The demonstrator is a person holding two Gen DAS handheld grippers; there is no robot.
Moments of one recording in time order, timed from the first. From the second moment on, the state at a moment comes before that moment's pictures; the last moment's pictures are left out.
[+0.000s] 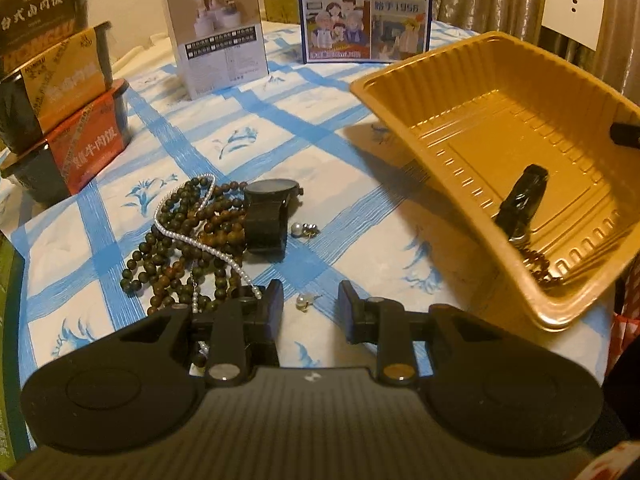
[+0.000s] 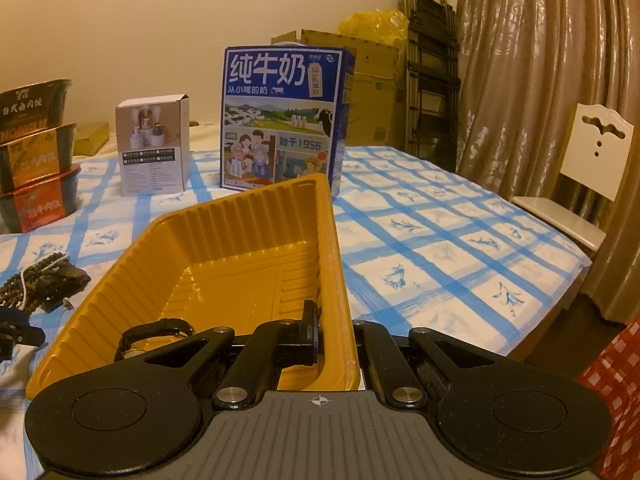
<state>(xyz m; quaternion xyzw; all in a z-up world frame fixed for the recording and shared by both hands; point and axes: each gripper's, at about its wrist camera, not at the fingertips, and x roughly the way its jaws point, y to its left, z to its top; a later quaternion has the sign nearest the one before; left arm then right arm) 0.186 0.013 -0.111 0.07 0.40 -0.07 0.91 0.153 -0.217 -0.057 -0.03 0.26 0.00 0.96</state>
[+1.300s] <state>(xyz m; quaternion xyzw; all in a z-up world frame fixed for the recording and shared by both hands) 0.167 -0.076 -0.064 0.00 0.35 -0.20 0.91 0.152 -0.212 -0.054 -0.02 0.26 0.00 0.97</state>
